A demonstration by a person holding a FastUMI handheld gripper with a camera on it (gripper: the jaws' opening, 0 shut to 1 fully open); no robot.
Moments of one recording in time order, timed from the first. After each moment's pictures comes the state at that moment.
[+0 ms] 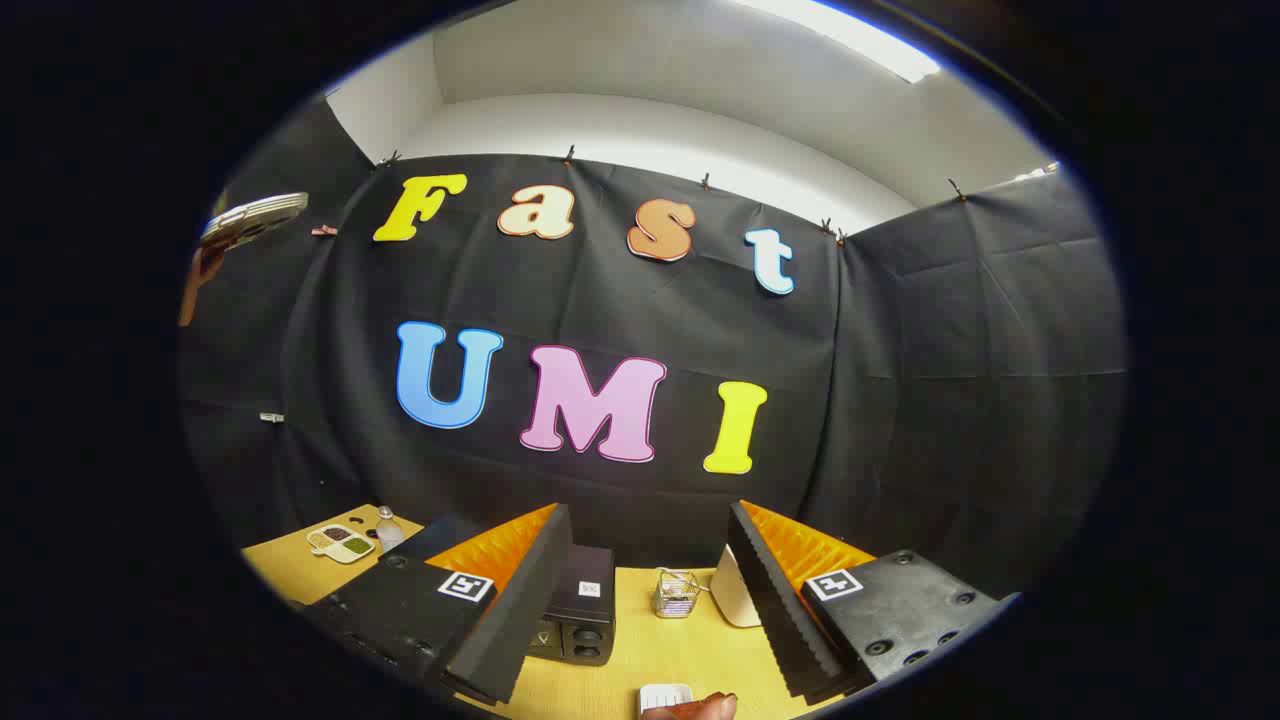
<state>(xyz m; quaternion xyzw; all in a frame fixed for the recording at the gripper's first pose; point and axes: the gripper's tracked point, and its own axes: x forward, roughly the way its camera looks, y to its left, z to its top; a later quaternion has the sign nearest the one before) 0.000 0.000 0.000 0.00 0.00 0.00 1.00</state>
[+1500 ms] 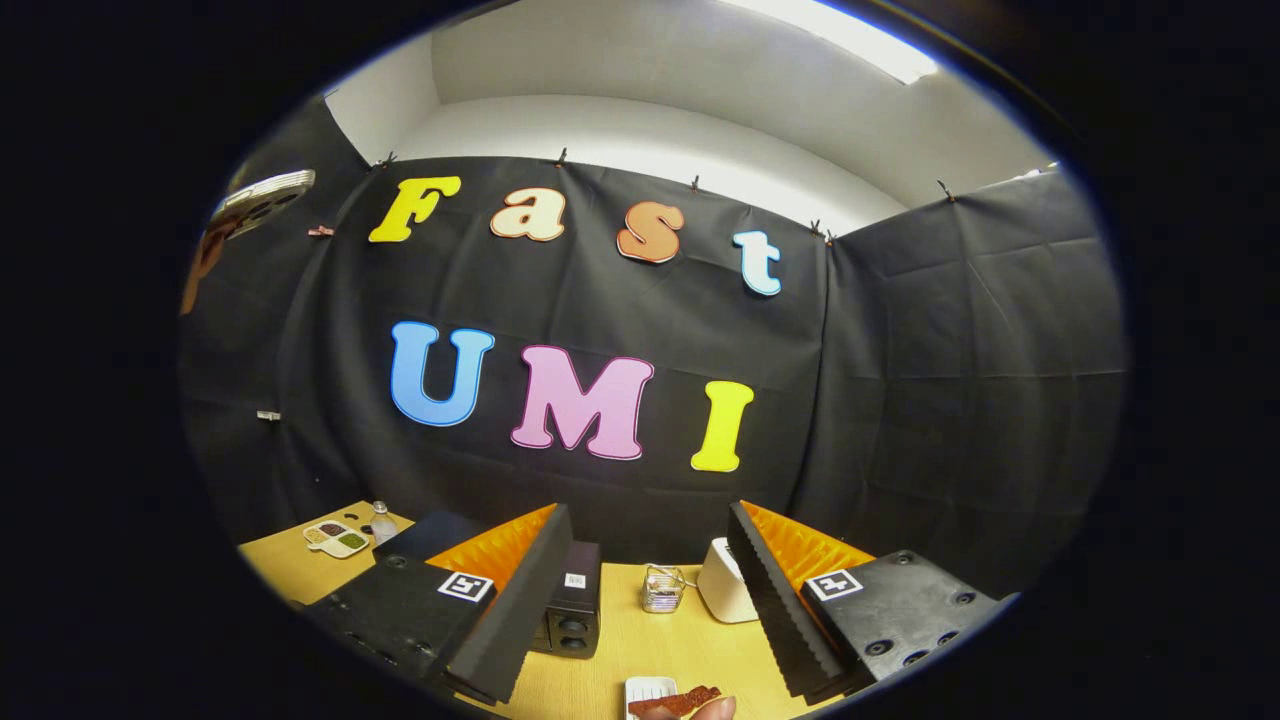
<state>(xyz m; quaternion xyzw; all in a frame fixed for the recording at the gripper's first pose) -0.017 -0.019 -0.001 0.01 0.00 -0.01 1.00</state>
